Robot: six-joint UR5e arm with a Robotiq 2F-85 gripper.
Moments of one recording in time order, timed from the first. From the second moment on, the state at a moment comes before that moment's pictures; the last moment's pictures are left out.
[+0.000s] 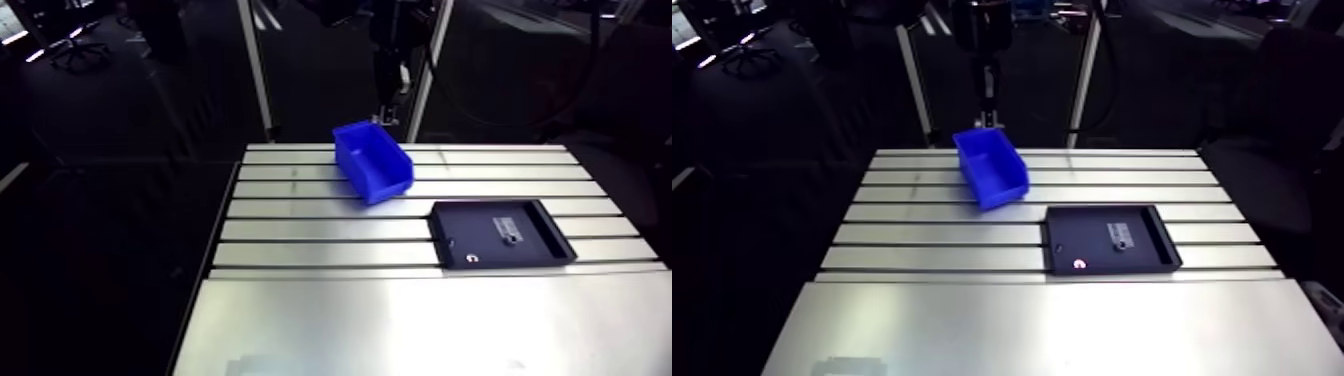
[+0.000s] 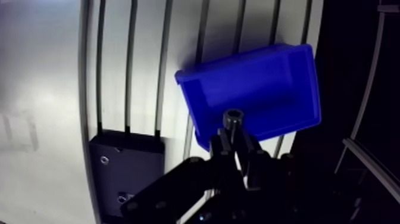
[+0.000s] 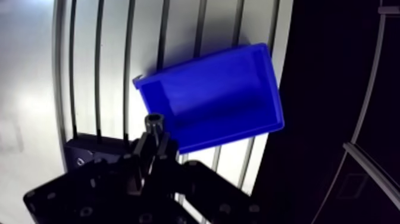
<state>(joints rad) -0.04 -1.21 1.57 -1.89 -1.58 -3.31</state>
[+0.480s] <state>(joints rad) -0.04 -1.14 1.58 -1.94 -1.58 -3.29</state>
